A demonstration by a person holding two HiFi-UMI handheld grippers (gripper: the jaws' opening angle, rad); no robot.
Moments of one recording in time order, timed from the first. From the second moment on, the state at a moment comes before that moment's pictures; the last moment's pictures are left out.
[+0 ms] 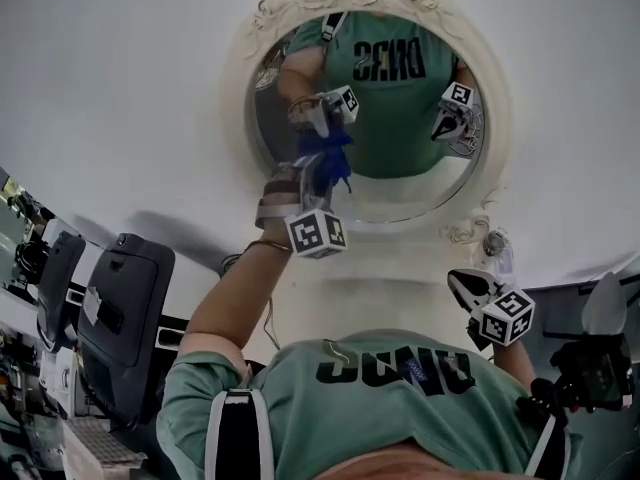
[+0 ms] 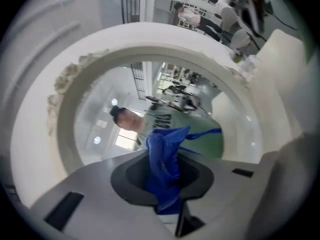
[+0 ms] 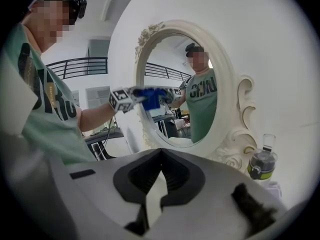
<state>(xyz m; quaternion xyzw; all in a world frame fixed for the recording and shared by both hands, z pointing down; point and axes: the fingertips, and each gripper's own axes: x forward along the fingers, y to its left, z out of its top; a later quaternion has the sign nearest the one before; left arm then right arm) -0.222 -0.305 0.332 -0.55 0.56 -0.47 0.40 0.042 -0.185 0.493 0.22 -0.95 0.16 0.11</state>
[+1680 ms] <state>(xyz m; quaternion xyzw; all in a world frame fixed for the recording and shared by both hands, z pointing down) -0.271 -0.301 0.546 -0.49 0.49 -0.61 0.37 0.033 -0.178 0.502 0.21 -0.95 0.17 0.14</state>
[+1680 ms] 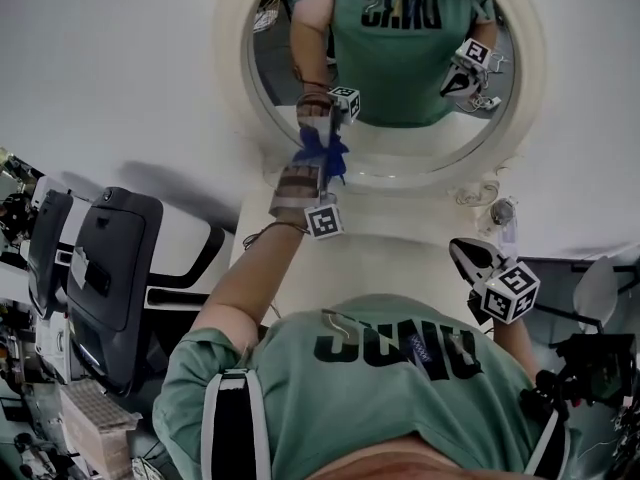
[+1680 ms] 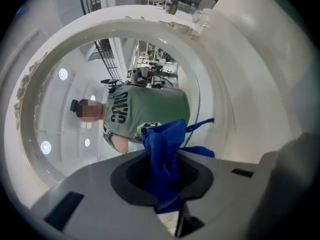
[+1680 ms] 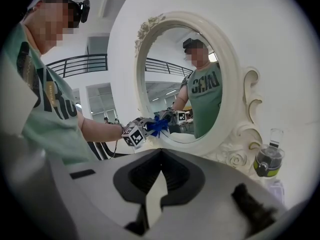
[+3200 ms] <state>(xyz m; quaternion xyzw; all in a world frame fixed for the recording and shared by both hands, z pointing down) -0.203 -0.324 0.303 -0.42 0.58 -0.45 0.53 0.050 -0.183 0.508 0.23 -0.95 0.19 0.12</state>
